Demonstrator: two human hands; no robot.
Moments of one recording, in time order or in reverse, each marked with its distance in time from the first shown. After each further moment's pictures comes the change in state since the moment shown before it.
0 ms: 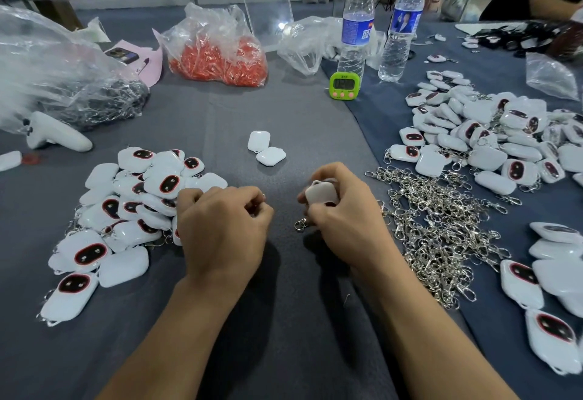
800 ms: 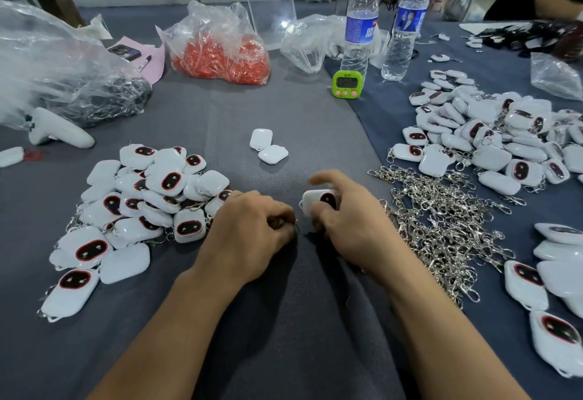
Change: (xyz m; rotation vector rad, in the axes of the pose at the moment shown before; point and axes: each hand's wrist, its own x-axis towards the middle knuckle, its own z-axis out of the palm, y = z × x) left_hand 0.005 -0.004 0.010 -0.256 -0.397 0.197; right_hand 0.006 0.008 -0.009 -0.288 -0.094 0.043
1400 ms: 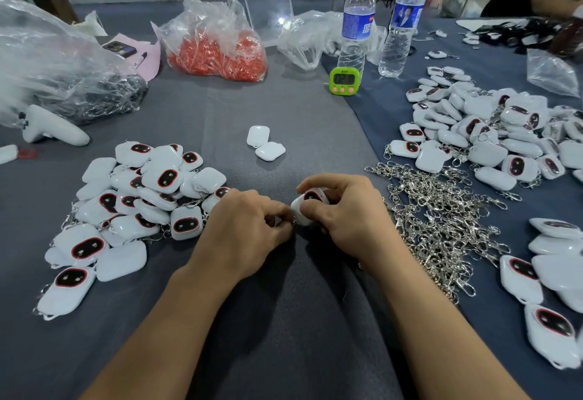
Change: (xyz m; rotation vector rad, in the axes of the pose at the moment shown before) left_hand -0.002 0.003 -0.004 -0.040 -0.026 -0.003; right_hand 0.005 0.005 0.003 0.135 0.025 -0.013
